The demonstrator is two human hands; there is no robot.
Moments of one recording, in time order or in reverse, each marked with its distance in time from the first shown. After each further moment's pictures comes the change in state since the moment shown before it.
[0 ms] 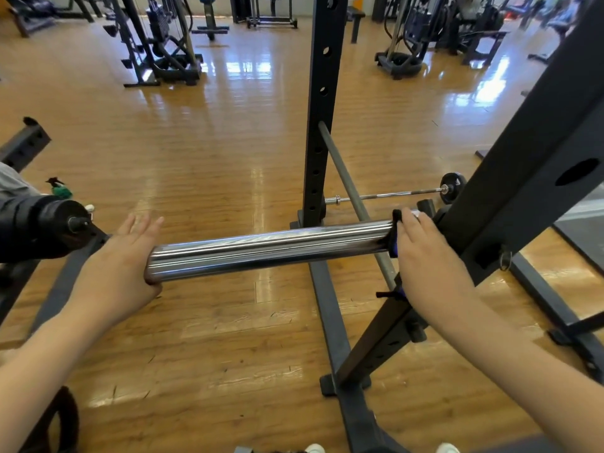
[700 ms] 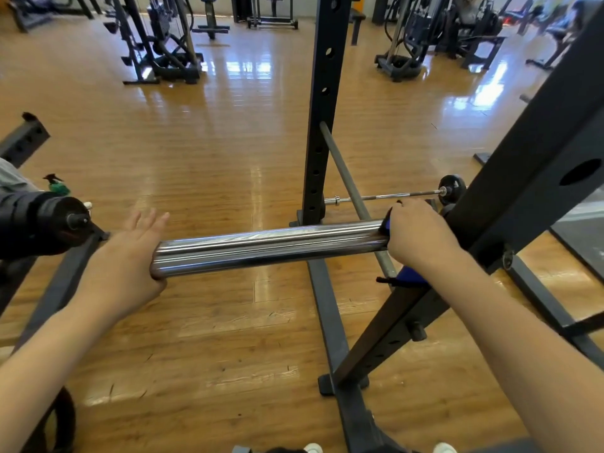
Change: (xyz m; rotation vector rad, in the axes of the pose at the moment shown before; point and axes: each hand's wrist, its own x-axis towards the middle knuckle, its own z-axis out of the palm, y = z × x) left_hand 0.001 -0.005 0.006 0.030 0.031 0.053; right_hand 0.048 -0.005 -0.012 0.065 -0.098 0.068
